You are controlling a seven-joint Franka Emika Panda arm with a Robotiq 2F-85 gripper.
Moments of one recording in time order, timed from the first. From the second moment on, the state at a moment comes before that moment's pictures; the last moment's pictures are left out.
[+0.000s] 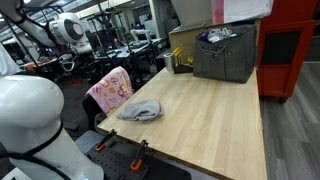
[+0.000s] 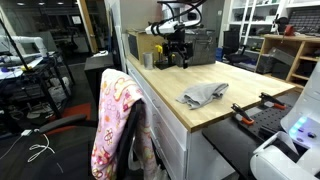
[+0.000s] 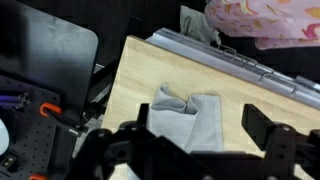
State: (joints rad) arm 0.30 -0.06 0.35 -2.36 0.05 2.26 1.83
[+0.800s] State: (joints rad) arm 0.31 0.03 0.31 -2.33 0.05 2.26 1.71
